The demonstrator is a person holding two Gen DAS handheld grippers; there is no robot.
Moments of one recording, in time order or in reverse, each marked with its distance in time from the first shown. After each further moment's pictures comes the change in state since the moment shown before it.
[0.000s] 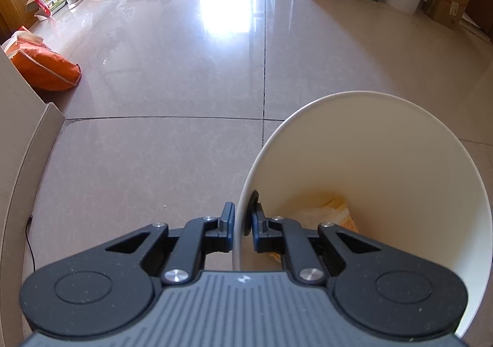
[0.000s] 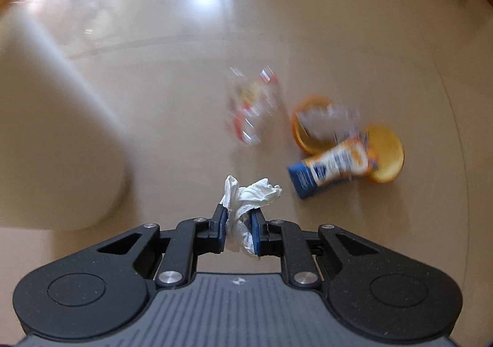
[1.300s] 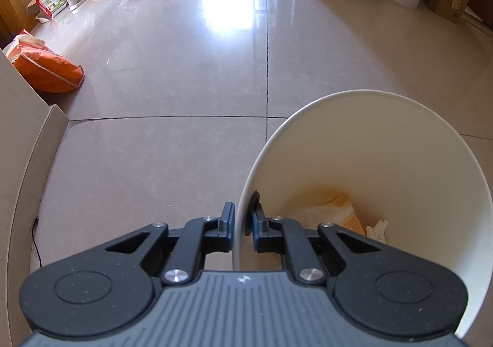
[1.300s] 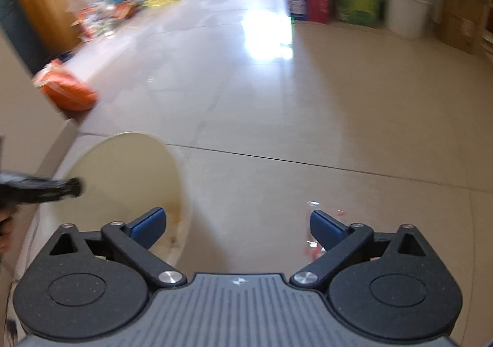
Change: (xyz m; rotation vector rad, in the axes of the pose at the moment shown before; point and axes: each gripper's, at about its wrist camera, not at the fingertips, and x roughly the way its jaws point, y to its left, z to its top) left arm -0.003 -0.007 0.000 0.003 0.014 0.027; right arm -0.085 0.037 0.074 0.398 -0.470 -0.162
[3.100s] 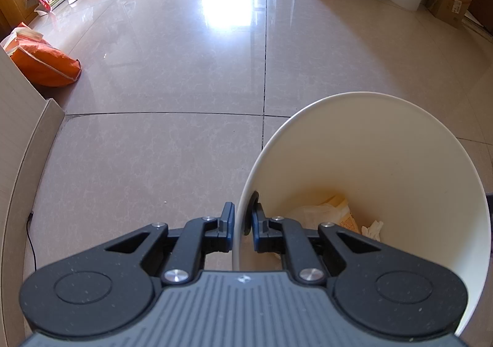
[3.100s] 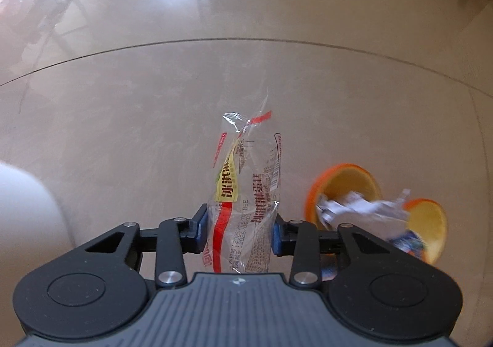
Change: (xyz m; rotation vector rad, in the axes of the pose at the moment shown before) left arm 0.001 0.003 0.004 -0.037 0.011 -0.018; right arm 0.210 -0.094 -0.058 0.448 0.119 -0.450
